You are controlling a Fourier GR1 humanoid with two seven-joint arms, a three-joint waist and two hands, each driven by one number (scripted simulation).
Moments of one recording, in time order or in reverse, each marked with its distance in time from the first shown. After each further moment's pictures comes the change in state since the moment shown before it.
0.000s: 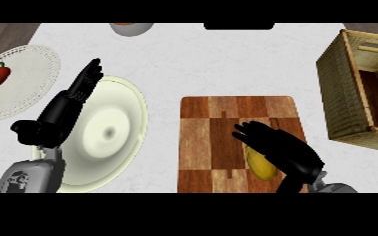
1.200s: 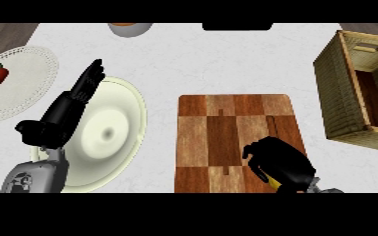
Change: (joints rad) left arm 0.003 -0.034 0.008 -0.017 -0.027 0.000 0.021; right arm 0.025 -0.020 0.068 0.076 0.172 -0.196 -0.125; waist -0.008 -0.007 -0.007
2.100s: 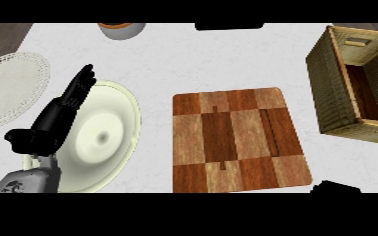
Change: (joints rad) left arm 0.050 0.014 0.025 -0.016 0.000 0.002 -0.024; right arm 0.498 0.240 -0.258 -0.767 -0.487 0.190 0.354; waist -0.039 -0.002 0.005
